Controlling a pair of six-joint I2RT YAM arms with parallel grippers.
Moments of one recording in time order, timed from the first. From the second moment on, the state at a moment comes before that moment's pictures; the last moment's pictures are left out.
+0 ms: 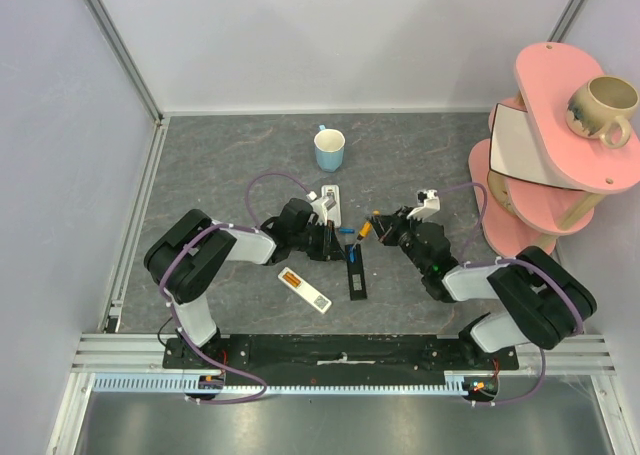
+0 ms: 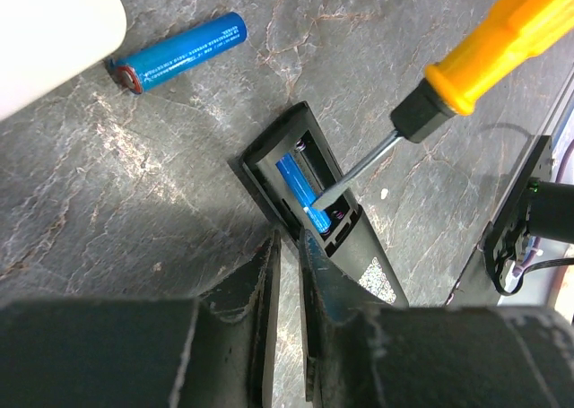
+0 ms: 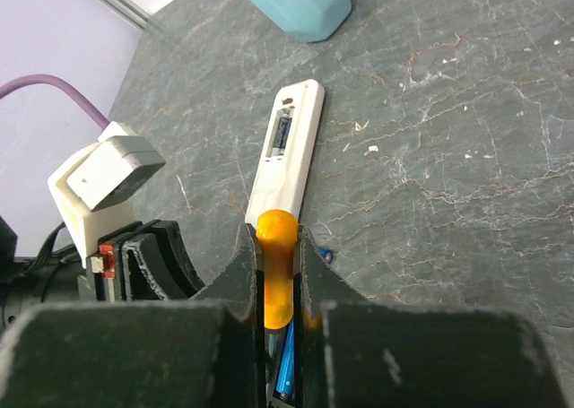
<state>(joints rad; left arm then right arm) -0.68 1.79 0.72 0.38 0.47 -0.59 0.58 1.46 0.27 1.02 0.11 0.70</state>
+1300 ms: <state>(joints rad) -0.67 1.81 0.72 0.40 0.51 -0.59 0.58 1.55 0.25 1.12 0.15 0.74</state>
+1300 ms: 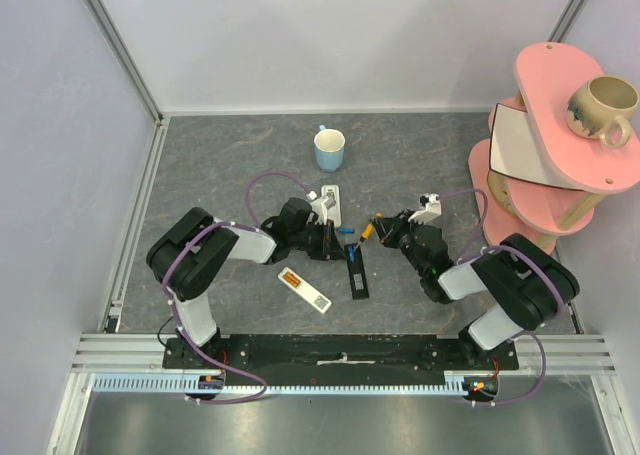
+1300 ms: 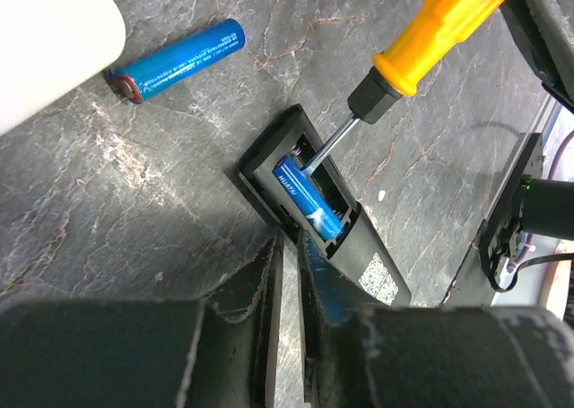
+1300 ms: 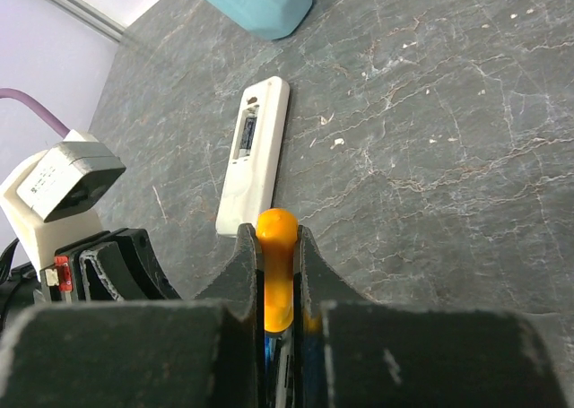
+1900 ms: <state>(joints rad) -0.67 1.81 0.72 0.40 0.52 -0.59 0.57 1.65 0.23 1.26 0.13 0.82</state>
